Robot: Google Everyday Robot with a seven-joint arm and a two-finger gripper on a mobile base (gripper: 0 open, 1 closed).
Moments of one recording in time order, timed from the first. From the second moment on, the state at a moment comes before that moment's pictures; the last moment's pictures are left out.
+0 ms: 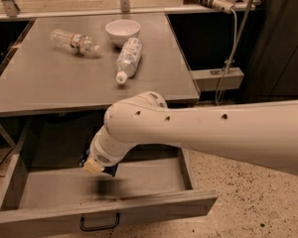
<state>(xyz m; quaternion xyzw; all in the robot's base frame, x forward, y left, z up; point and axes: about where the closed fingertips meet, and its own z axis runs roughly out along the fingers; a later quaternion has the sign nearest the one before) 0.465 0.151 0.704 -0.59 0.75 0.17 0.24</state>
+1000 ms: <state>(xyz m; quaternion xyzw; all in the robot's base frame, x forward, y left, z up) 0.421 0.157 0.788 -0.63 0.73 0.11 0.25</state>
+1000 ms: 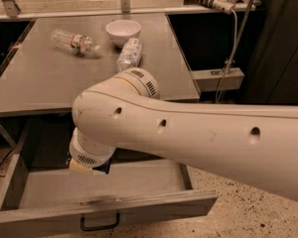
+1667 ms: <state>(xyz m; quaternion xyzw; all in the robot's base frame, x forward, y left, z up) 0.454 0.146 0.862 -0.61 0.73 0.08 0.30</state>
